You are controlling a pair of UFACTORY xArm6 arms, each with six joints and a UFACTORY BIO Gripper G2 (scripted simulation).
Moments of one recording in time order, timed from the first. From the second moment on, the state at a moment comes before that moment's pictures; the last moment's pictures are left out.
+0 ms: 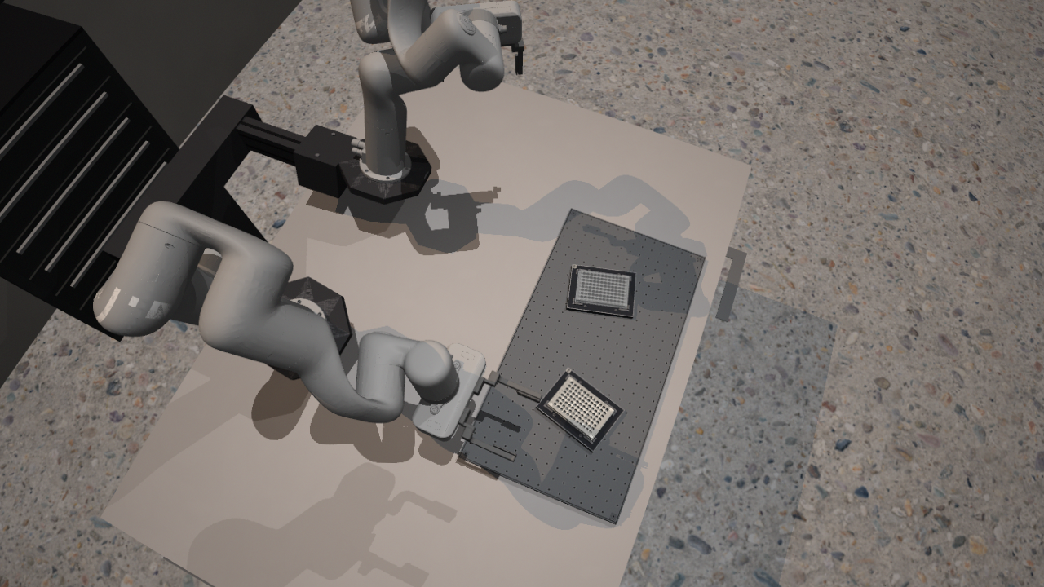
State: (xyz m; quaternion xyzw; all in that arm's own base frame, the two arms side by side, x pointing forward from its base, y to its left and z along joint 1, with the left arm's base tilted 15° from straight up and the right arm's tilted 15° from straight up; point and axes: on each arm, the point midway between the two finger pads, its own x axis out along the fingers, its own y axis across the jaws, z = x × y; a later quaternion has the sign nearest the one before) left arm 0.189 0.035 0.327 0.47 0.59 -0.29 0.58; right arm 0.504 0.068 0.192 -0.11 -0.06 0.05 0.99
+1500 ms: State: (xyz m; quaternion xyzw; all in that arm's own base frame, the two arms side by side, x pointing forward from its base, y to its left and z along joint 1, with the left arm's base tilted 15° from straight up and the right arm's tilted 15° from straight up) left arm 0.189 0.035 0.327 0.47 0.59 -0.29 0.58; right arm 0.511 0.141 0.132 -0.12 -0.04 0.18 0.98
